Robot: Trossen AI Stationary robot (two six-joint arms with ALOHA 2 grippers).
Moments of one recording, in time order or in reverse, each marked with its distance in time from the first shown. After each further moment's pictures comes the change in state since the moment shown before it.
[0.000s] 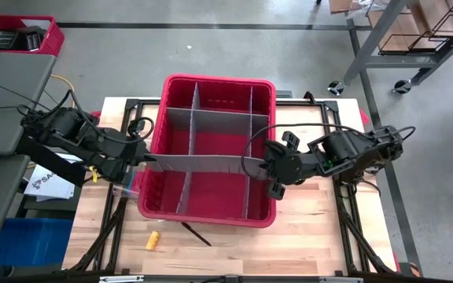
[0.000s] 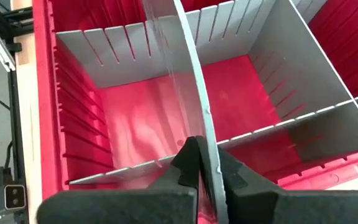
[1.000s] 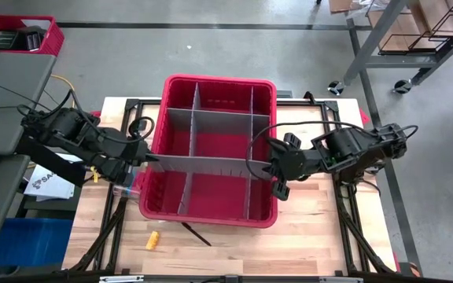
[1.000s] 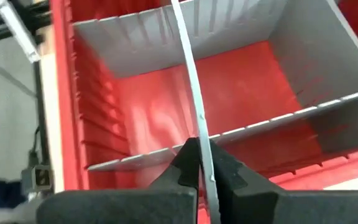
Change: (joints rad) left arm -0.001 0.002 -0.002 0.042 -0.009 0.013; right arm -0.007 -0.052 -0.058 0.020 -0.111 0.007
